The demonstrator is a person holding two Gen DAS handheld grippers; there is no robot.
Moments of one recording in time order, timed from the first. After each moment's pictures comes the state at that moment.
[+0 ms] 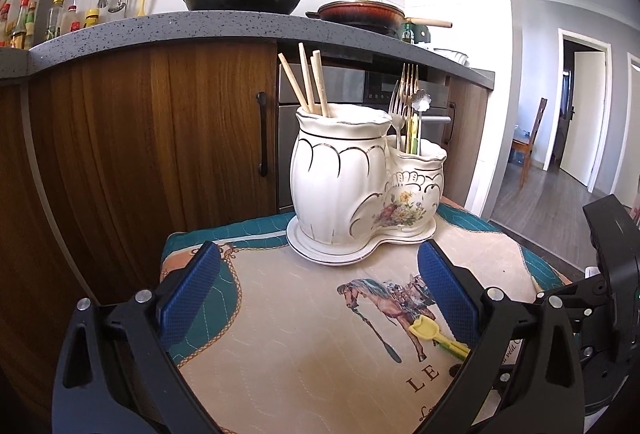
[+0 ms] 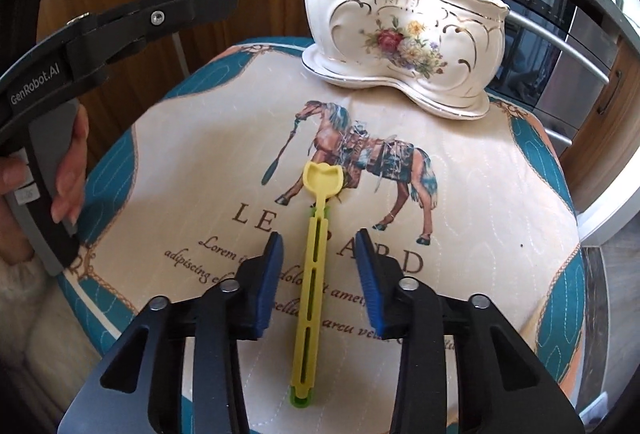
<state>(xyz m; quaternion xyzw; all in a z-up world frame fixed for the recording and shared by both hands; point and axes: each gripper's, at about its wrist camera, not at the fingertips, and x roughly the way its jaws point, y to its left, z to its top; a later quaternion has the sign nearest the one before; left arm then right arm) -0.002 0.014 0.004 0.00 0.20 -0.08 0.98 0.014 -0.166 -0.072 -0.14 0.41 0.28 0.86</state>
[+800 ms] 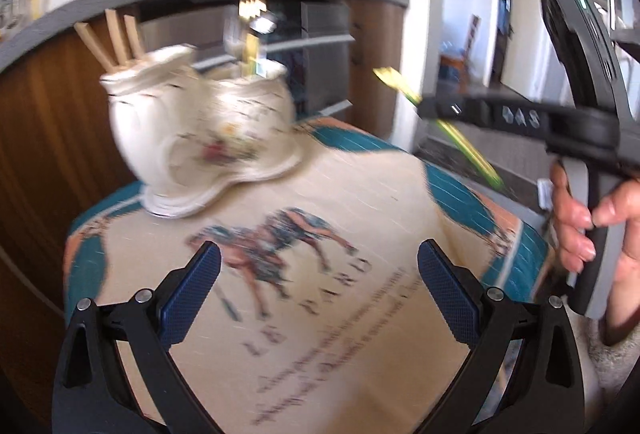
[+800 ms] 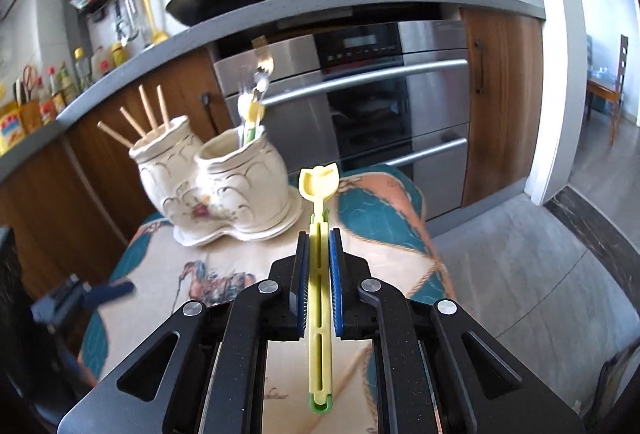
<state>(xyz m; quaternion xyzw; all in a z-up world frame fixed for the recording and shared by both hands) -0.009 -0.107 -0.012 0.08 0.32 -0.21 0.92 0.038 -0.309 -0.005 0.08 0.28 0.14 0.95</state>
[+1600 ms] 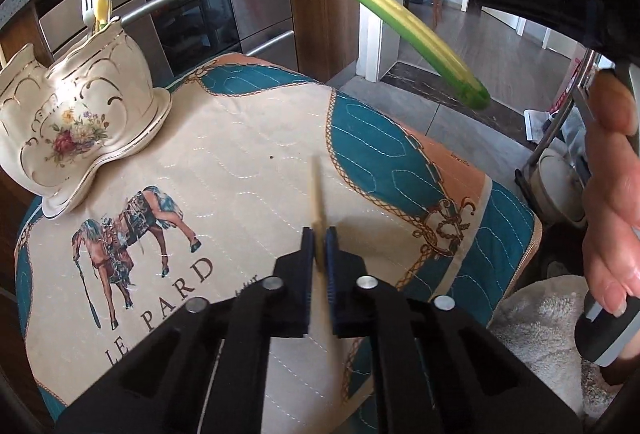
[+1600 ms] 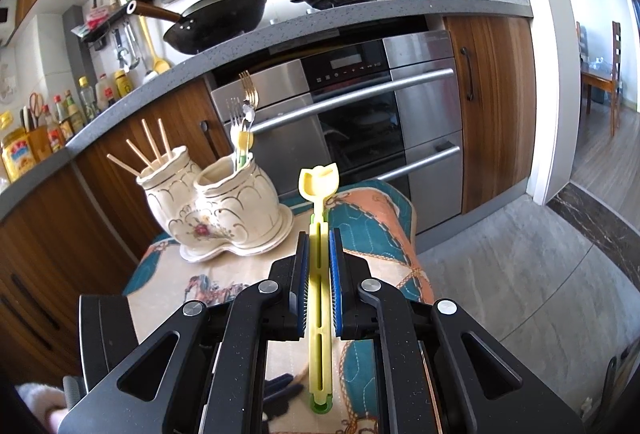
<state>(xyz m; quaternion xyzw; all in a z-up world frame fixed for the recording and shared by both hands) 0.008 -0.210 -0.053 0.15 0.42 -0.23 0.86 0.024 -0.338 0.004 0.11 0.25 0.15 0.95</state>
